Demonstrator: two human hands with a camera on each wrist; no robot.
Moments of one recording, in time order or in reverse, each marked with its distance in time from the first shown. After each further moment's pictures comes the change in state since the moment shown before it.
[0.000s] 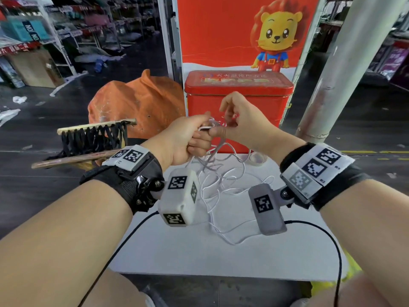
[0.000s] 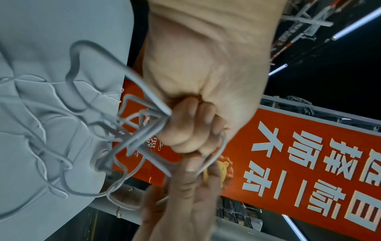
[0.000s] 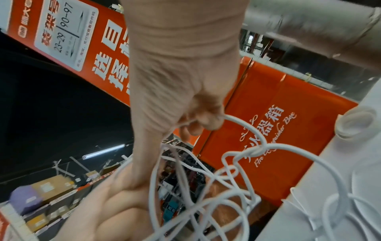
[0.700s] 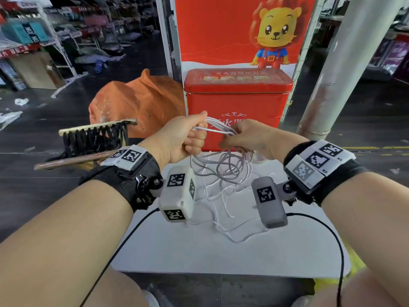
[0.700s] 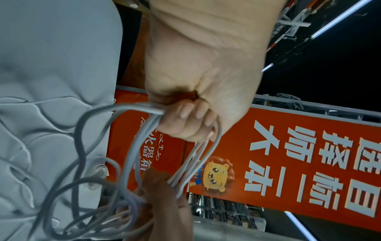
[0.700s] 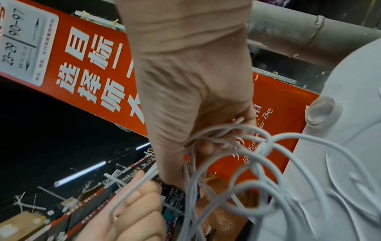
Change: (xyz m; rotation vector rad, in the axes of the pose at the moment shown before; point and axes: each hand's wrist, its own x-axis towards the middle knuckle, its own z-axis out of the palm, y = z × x) left_hand 0.003 -0.002 -0.013 0.020 0.053 0.031; right_hand -0.006 0.009 0.001 0.069 -0.287 0.471
